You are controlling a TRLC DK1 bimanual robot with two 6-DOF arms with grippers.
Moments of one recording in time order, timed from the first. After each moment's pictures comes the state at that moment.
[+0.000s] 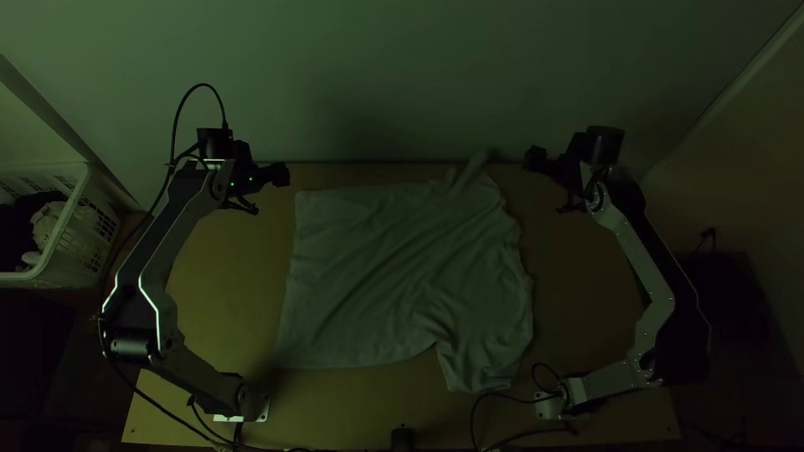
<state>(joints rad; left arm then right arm) -0.02 1.67 1.59 -0.58 0.11 -0.20 0.09 1.61 1.47 -0.39 -0.08 0.35</state>
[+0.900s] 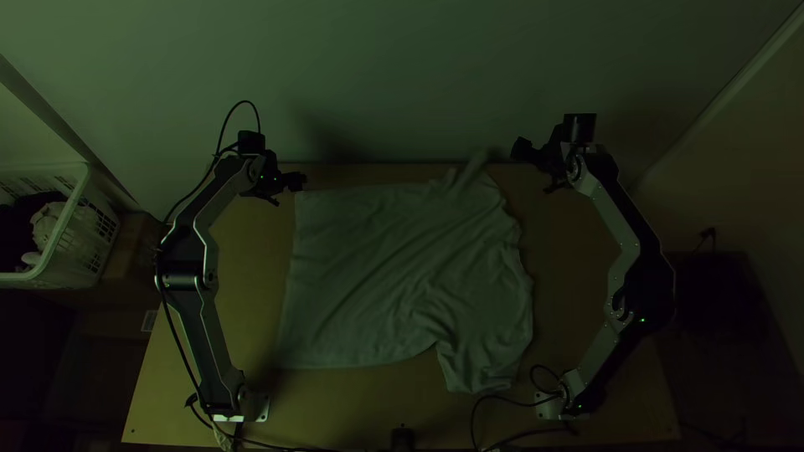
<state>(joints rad) 0.00 2.13 1.87 -0.62 0.11 -0.15 0.07 1.93 1.75 -0.48 -0.13 0.40</state>
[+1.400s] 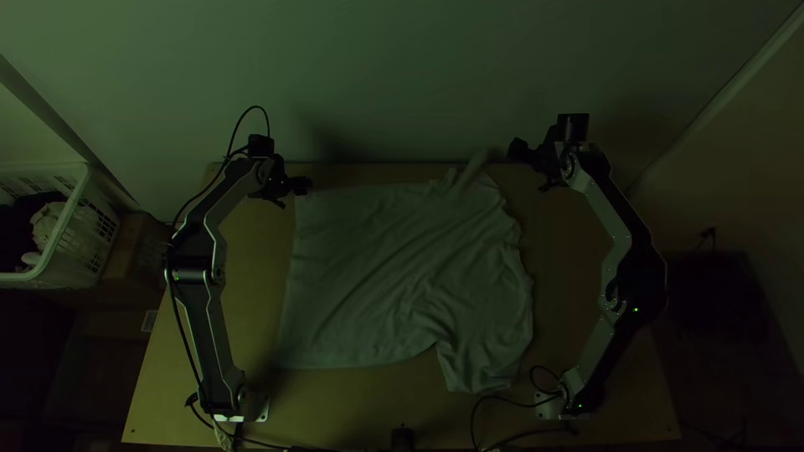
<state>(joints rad) -0.02 2.20 1.90 -0.62 0.07 -0.13 0.08 1.99 1.79 -0.48 -0.13 0.41</state>
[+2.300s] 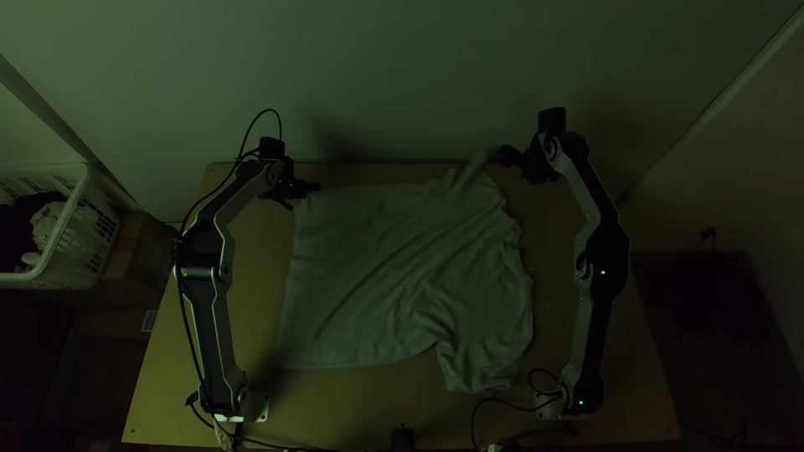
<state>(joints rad) -0.05 2.24 1.92 -0.61 0.04 -0.09 0.08 2.32 2.22 -0.83 -0.13 0.46</state>
